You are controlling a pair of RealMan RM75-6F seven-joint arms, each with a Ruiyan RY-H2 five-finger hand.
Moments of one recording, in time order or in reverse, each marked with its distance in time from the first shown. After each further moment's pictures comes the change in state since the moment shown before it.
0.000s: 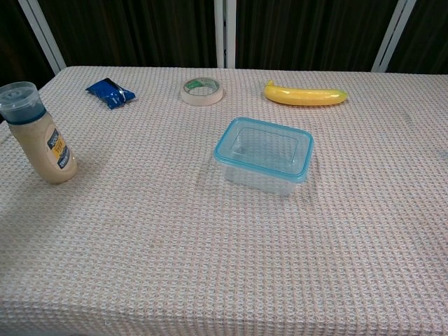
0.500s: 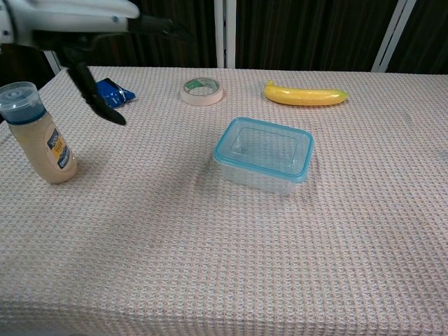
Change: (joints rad) left arm -0.577 -0.158 -0.156 0.015 -0.311 -0.697 0.132; right arm 0.046 0.016 0.011 -0.058 -0.079 -0.006 -0.059
